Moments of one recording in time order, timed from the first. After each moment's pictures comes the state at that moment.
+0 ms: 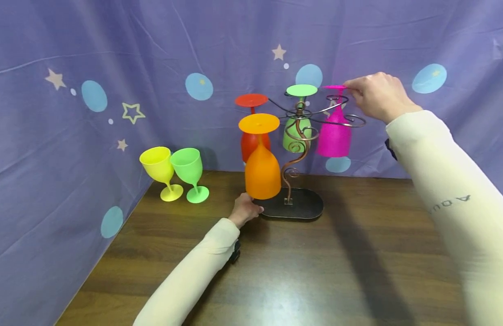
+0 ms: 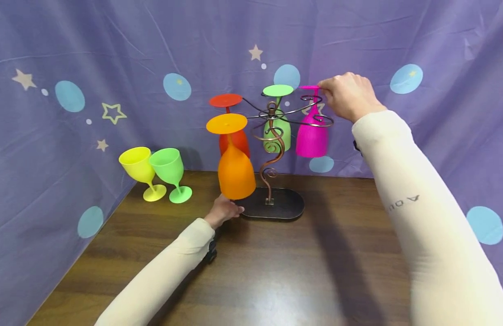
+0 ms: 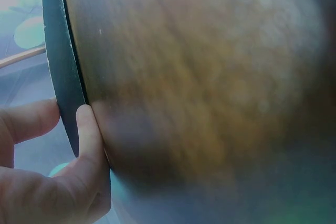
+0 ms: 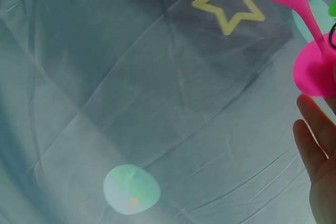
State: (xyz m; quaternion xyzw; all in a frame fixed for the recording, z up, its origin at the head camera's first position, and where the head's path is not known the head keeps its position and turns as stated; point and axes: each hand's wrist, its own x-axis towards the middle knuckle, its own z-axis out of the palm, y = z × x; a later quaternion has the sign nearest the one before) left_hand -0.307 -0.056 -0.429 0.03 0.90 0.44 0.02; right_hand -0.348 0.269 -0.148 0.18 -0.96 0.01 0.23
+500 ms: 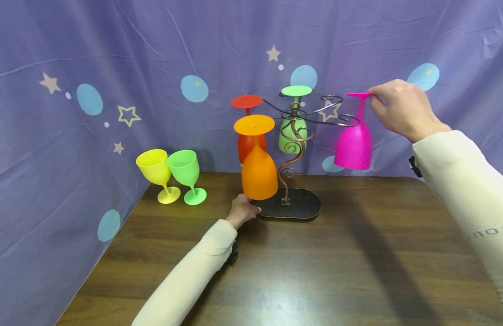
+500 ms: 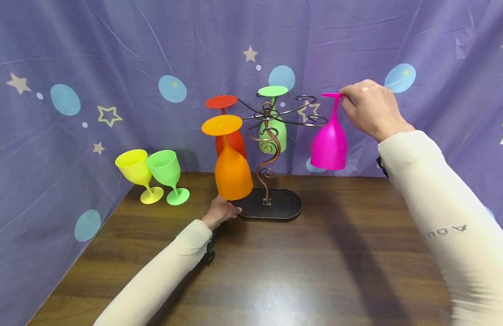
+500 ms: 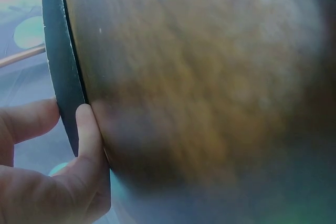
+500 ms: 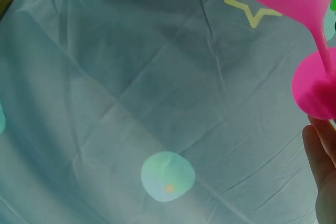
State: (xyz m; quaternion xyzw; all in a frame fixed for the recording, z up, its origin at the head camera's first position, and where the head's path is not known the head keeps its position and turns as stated) left_hand -0.308 -0.053 -0.430 0.02 0.89 0.45 0.02; right_hand -0.316 0.314 -0.173 0.19 -0.92 0.08 0.34
